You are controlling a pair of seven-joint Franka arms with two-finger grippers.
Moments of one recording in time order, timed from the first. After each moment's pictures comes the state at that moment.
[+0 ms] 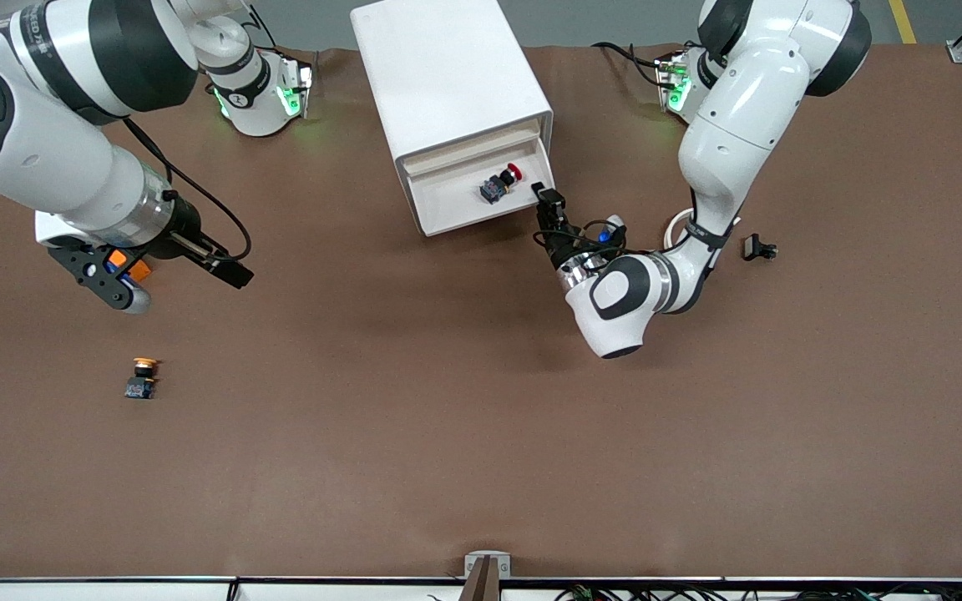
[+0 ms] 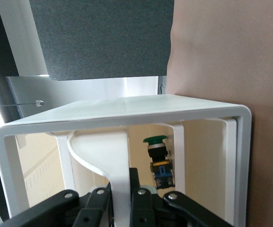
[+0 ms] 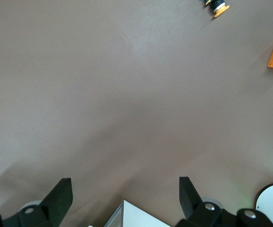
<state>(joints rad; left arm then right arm) -0.36 0.88 -0.15 -1.53 -0.85 1.25 -2.15 0.31 0.17 -0.04 -1.51 0.08 1.60 0.92</state>
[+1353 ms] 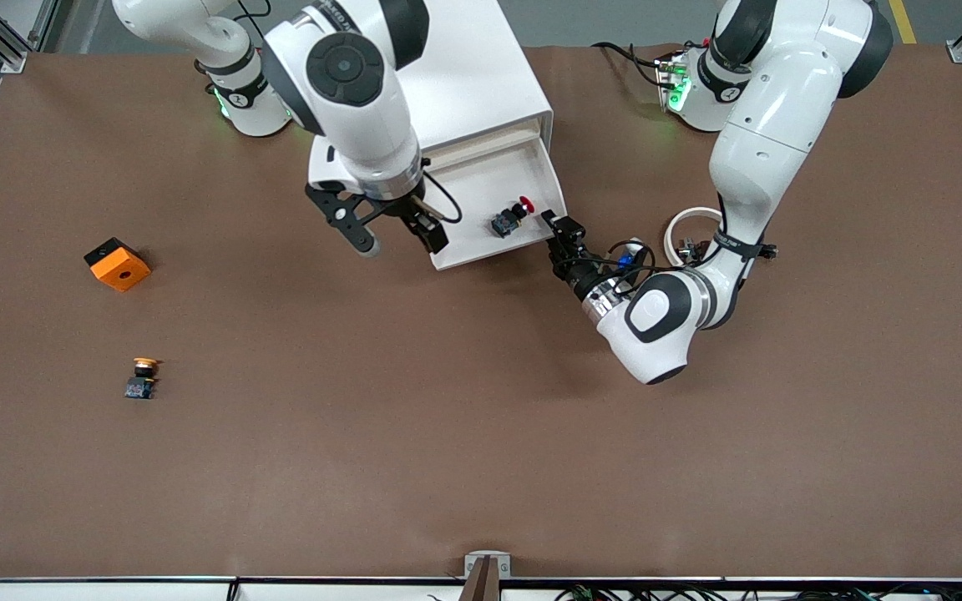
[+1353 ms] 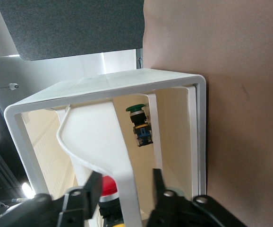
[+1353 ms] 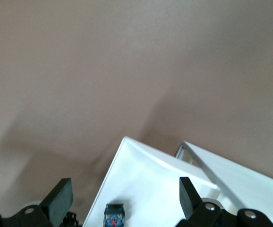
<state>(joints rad) -0.28 0.88 -0.15 -1.46 -0.86 1.31 -2.12 0.74 0.30 -0.03 -1.51 0.08 1.78 1.53</state>
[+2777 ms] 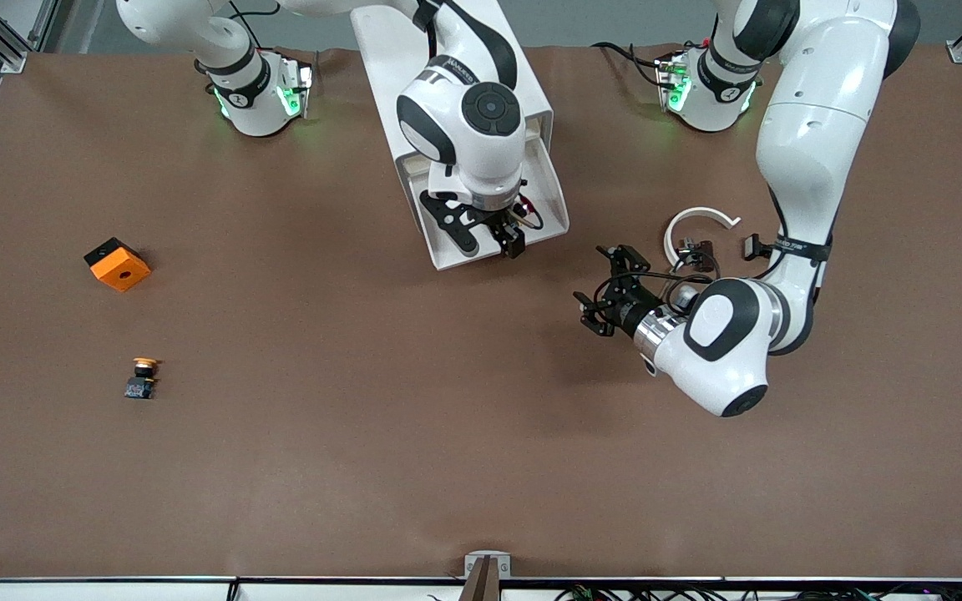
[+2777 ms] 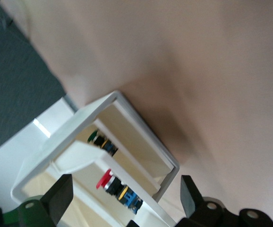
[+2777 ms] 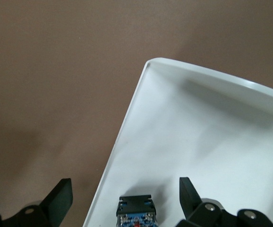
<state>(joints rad) -0.23 0.81 -0.09 -1.29 -0.65 1.37 -1.51 0.92 0.53 -0.03 -1.51 0.04 2.01 1.76</state>
